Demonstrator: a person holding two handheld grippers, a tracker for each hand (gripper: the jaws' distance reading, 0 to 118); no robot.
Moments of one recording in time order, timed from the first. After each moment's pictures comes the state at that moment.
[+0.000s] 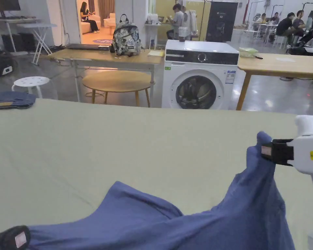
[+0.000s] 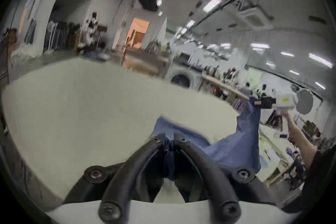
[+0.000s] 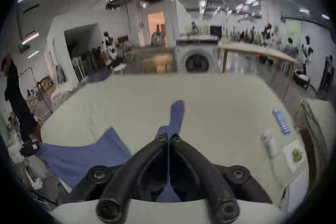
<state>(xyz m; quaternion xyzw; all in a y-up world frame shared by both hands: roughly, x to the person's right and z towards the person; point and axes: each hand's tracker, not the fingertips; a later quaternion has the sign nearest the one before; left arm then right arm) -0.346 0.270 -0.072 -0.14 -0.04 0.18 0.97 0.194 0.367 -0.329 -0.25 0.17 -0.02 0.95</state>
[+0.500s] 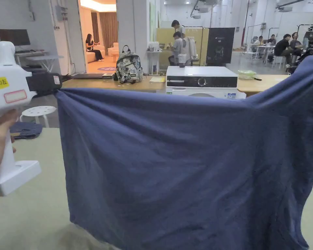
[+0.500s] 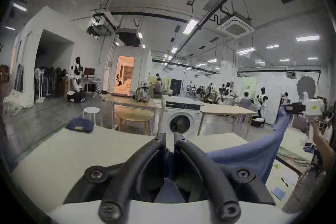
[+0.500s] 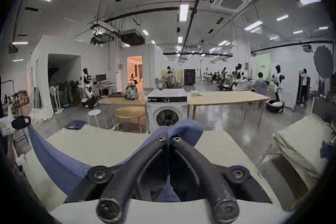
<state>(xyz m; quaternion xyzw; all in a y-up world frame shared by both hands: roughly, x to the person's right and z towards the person) -0.372 0.496 -0.304 -0.04 -0.04 0.08 1.00 0.231 0.556 -0.383 -0.08 0.06 -0.01 0.99</state>
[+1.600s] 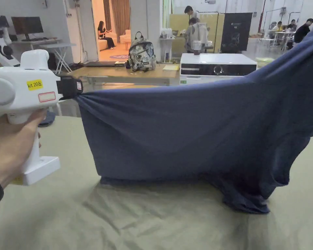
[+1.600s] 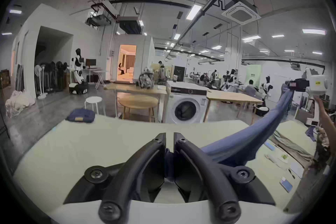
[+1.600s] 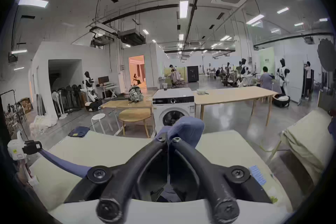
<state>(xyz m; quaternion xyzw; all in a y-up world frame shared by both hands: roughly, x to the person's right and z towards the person) -0.398 0.425 -0.353 -0.11 -0.03 0.08 0.99 0.209 0.546 -0.454 -0.10 0.08 -0.04 0.99</state>
